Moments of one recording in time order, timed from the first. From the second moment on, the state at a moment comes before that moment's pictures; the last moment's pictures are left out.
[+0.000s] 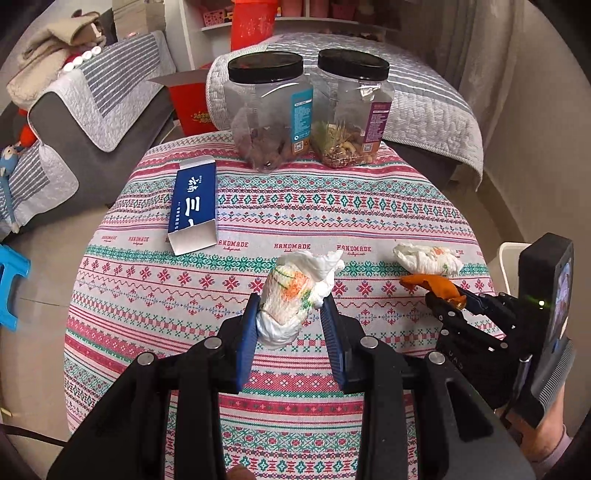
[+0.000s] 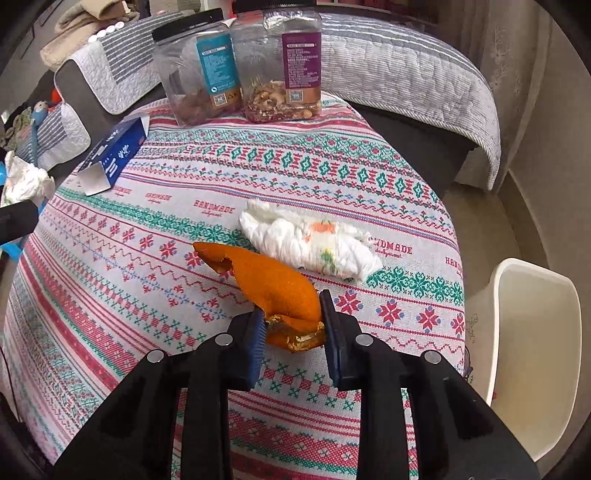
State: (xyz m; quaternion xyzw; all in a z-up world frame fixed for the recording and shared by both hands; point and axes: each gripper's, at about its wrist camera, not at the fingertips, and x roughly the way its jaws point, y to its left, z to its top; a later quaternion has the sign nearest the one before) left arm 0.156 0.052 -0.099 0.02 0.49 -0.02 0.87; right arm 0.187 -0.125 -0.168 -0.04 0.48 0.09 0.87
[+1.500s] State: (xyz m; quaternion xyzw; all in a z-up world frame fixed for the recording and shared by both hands) left arm 0.101 -0.015 -0.031 0.00 0.41 -0.08 0.91; right arm 0.083 -0.198 -0.030 -0.02 0.31 0.04 0.95
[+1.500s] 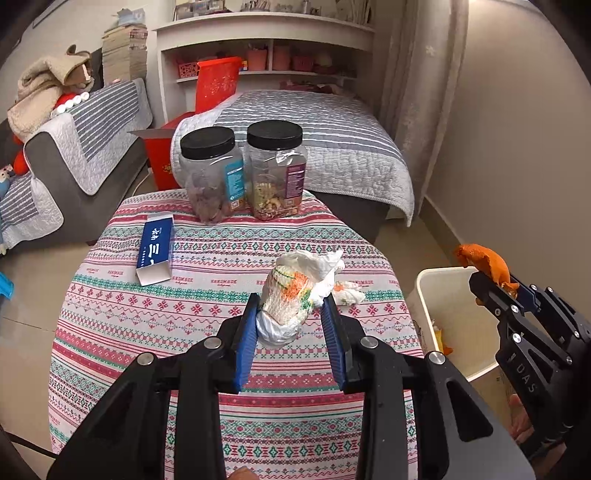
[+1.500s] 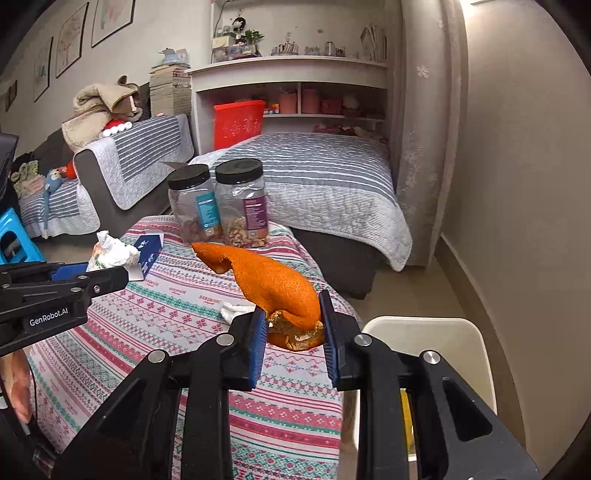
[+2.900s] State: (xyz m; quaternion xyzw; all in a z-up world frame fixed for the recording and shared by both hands) left arm 0.104 -0.216 -0.064 0.01 0.41 -0.25 0.88; right arm 0.020 -0.399 -0.046 0.07 0.26 -0.31 0.91
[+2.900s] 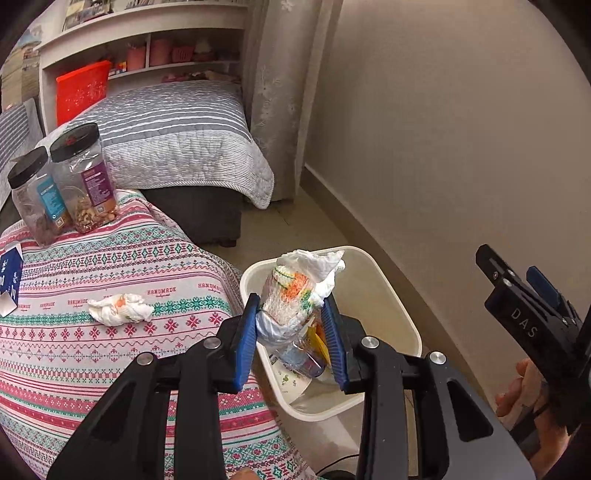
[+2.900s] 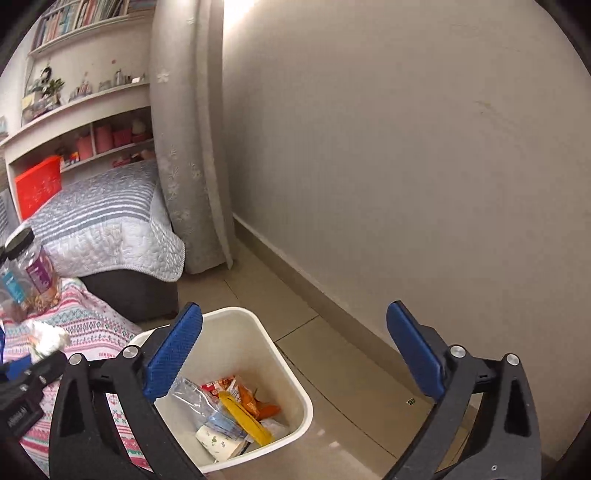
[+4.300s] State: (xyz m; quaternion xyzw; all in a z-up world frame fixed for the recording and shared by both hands) left arm 0.137 -0.099 -0.059 0.00 0.39 -0.09 0.92; right arm 0.081 -0.272 -0.053 0.01 0.28 -0.21 0.94
